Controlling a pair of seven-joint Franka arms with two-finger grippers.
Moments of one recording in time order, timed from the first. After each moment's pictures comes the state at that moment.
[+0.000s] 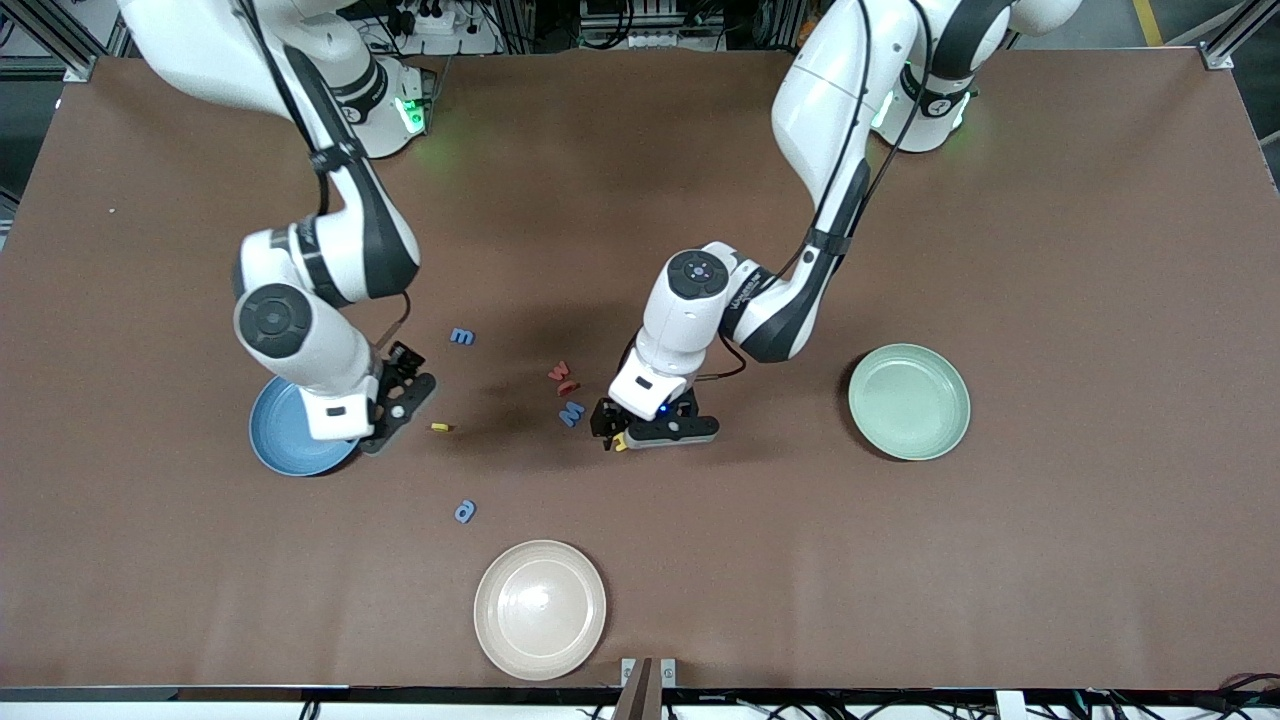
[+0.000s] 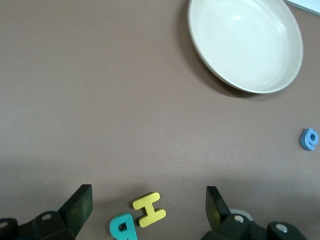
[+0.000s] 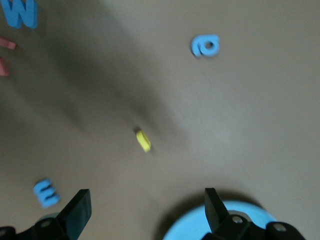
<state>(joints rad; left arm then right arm) -0.82 0.91 0.15 -1.33 -0.04 2.70 -0.79 0.37 0.46 -0.09 -1.83 -0.03 2.27 -0.65</state>
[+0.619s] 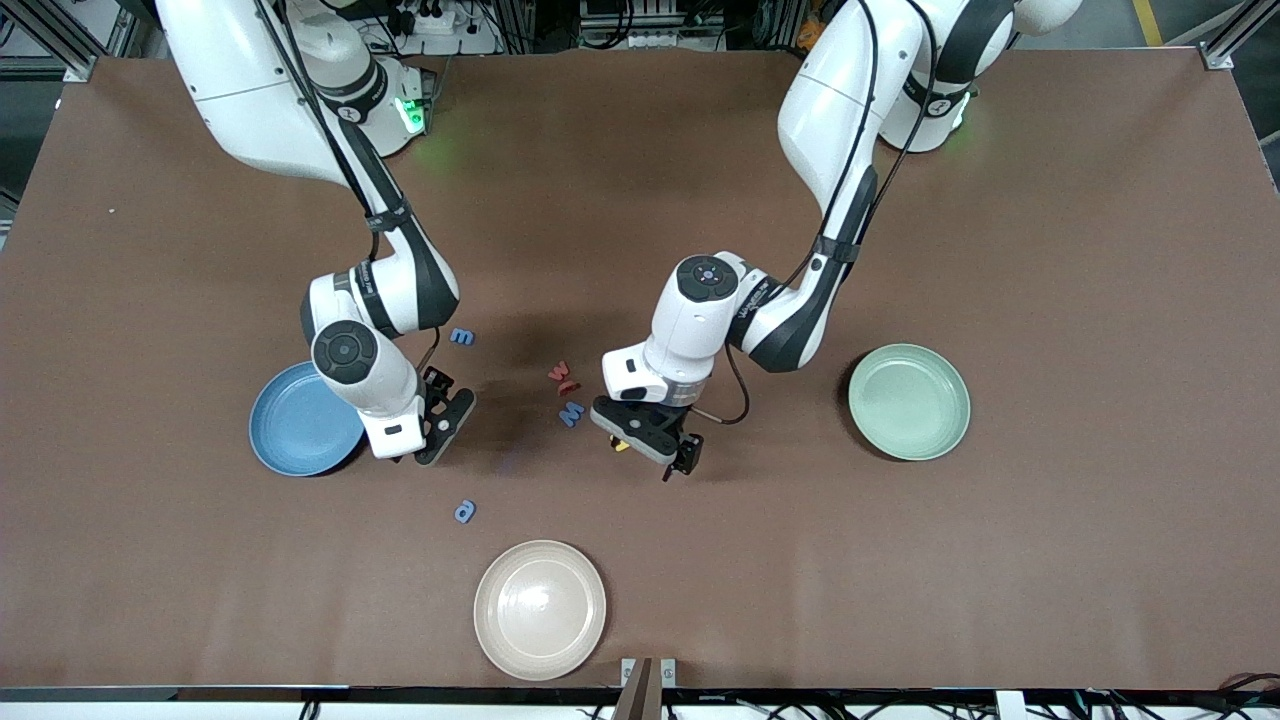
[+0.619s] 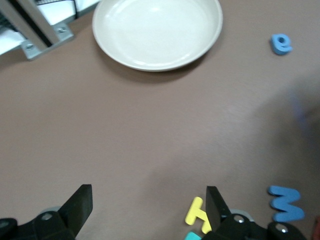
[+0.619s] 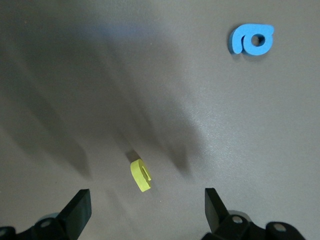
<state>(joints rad) -0.76 0.92 0.08 -1.32 -0.02 2.72 -0.06 0.38 0.60 -0.09 -1.84 -0.04 2.40 -0.71</state>
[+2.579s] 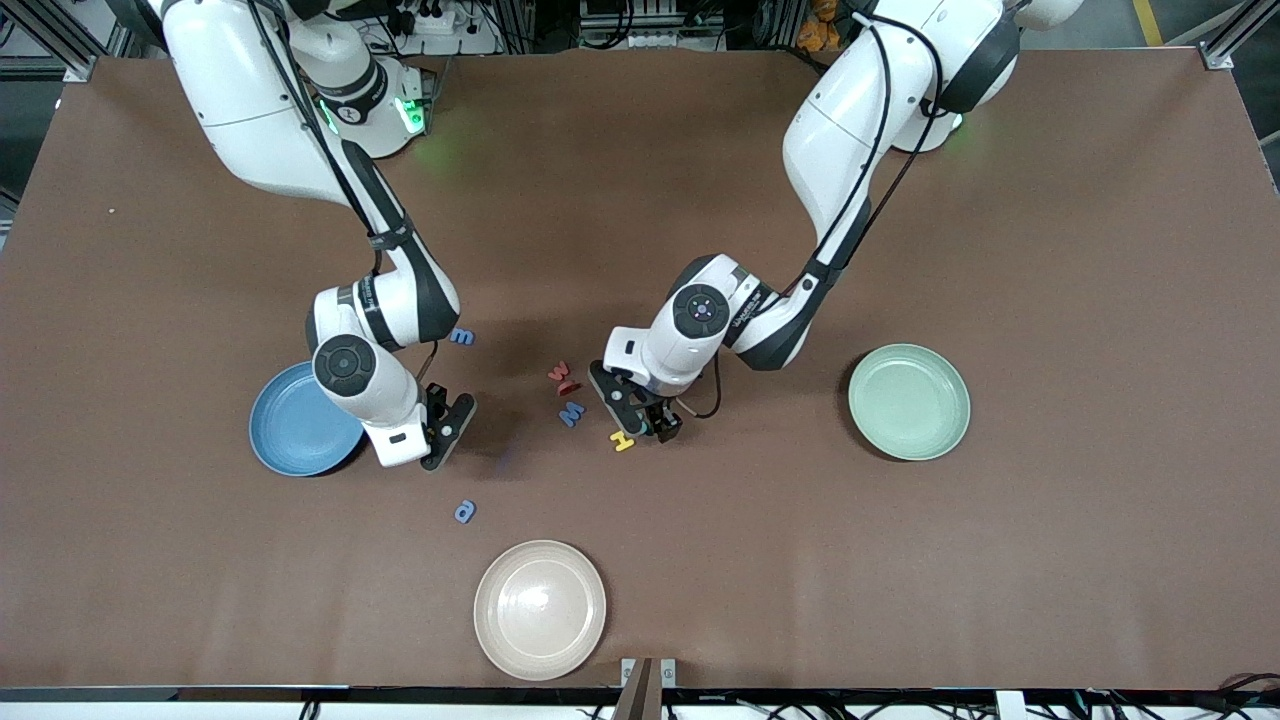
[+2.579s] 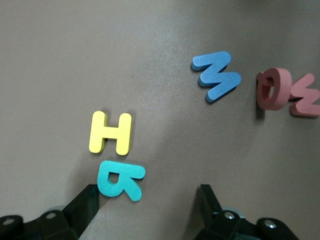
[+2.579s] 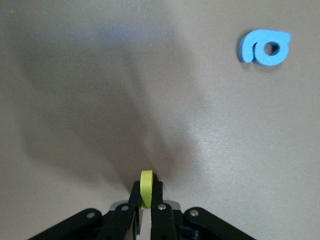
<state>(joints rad) -0.62 0.96 -0.14 -1.38 -0.05 2.58 0.35 0.34 0.65 -0.07 -1.81 -0.01 2.44 -0.81</state>
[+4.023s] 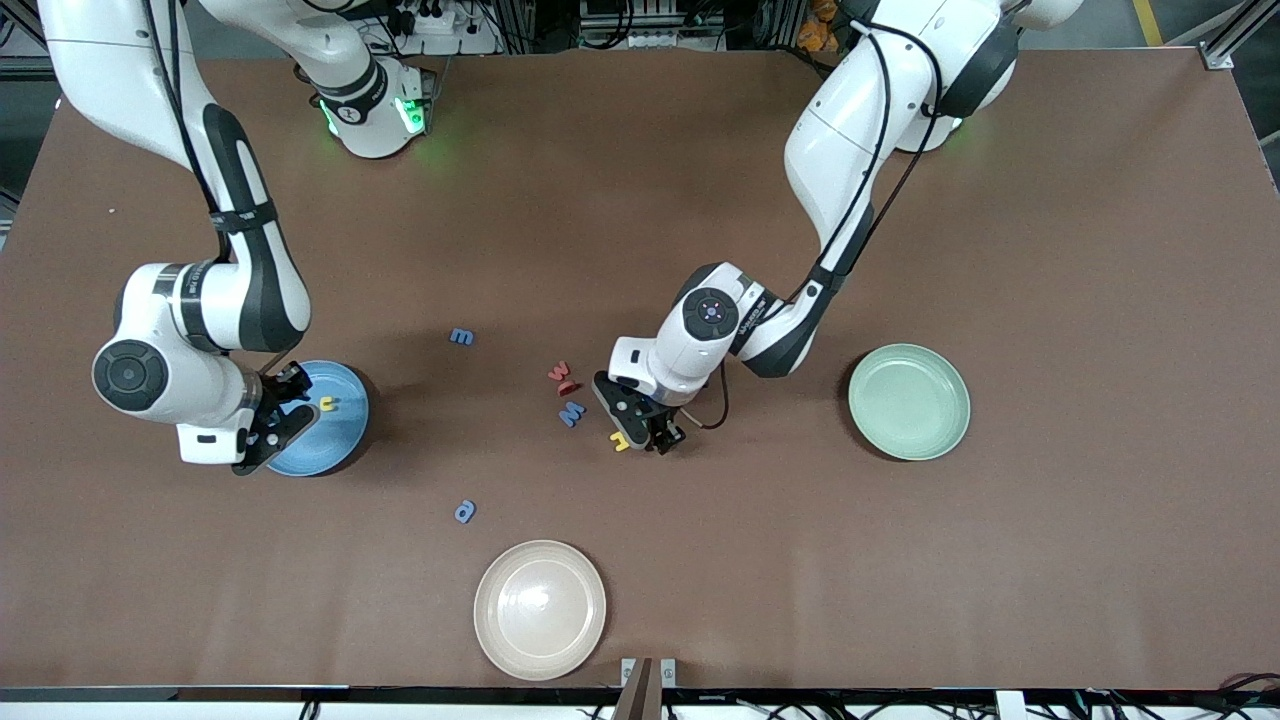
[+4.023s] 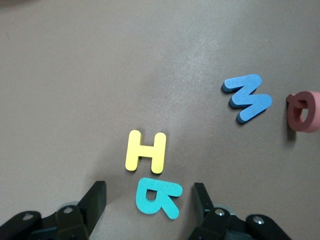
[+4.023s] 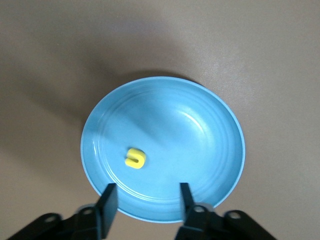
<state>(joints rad) -0.63 0.98 -0.11 -1.36 -0.05 2.66 0.35 0.23 0.48 -0.24 -1.80 0.00 2.10 -0.76</state>
